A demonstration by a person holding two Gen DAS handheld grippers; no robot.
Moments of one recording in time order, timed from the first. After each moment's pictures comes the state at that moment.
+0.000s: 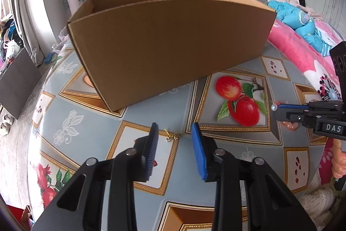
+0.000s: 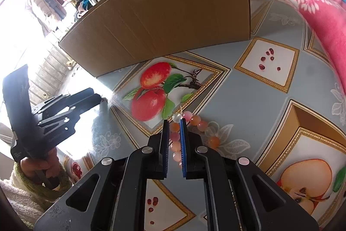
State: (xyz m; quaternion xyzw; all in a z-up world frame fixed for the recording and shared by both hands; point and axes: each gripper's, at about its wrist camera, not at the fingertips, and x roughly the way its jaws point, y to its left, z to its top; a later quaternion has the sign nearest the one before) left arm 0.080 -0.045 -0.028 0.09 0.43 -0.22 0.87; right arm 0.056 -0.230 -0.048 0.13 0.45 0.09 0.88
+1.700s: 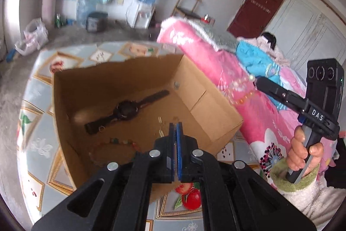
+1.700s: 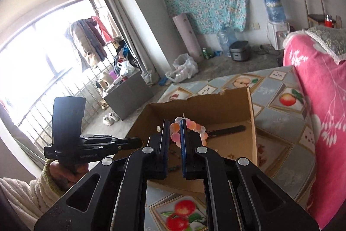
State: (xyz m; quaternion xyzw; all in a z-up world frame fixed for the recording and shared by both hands) left arm 0.216 -0.045 0.099 -0.05 0.44 -0.34 0.83; right arm 0.154 -0.263 0.118 0.14 0.27 0.20 0.93
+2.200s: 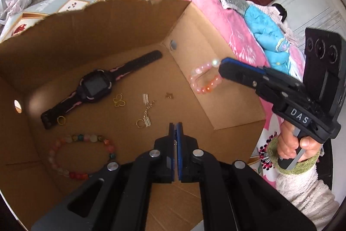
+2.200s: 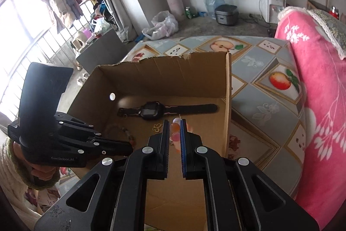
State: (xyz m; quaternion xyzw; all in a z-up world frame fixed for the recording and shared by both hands) left arm 0.277 -0.113 0.037 -0.03 0.58 -0.35 0.73; right arm 0.222 -0.271 0.067 0.05 0.41 0.15 0.90
